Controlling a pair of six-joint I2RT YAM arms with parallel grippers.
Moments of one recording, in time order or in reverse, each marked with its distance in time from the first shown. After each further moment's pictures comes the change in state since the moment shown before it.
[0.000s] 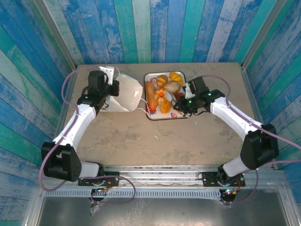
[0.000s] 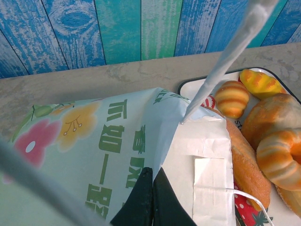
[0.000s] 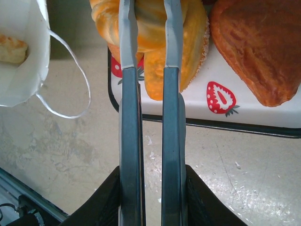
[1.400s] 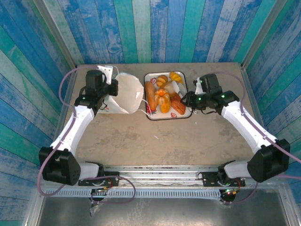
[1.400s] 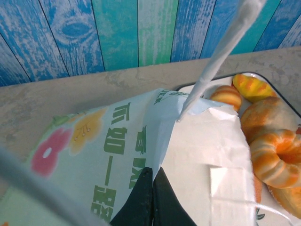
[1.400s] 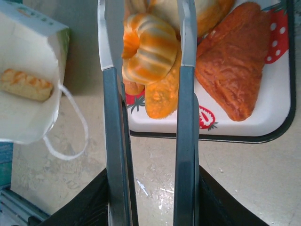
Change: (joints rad) left arm 0.000 -0.051 0.019 -0.039 0.014 0.011; right arm -0.072 -0.171 0.000 -0.031 0.048 0.011
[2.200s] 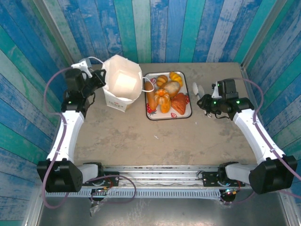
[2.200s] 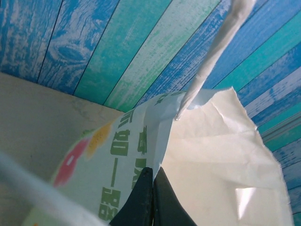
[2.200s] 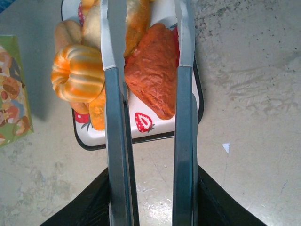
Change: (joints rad) left arm 0.202 -0.087 -0.010 0.147 0.270 -0.555; right arm -0.188 -0.134 -0.113 -0.056 0.041 -0.028
